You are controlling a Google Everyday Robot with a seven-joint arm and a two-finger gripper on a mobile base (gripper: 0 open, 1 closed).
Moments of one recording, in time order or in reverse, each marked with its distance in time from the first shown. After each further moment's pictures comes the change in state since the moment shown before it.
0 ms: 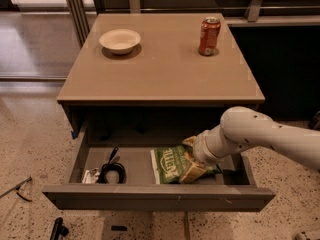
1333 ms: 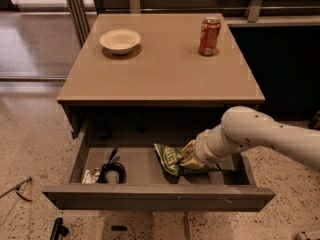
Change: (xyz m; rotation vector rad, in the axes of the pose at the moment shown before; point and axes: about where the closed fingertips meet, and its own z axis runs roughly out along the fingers) arm 0.000 0.000 0.000 0.000 0.002 -0.002
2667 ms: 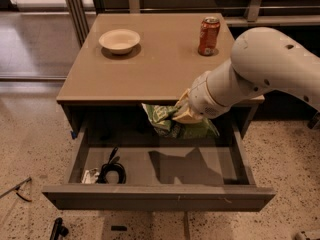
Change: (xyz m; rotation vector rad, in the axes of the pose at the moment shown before) arm -0.134 -0.032 -0.156 0.135 -0.045 -0.091
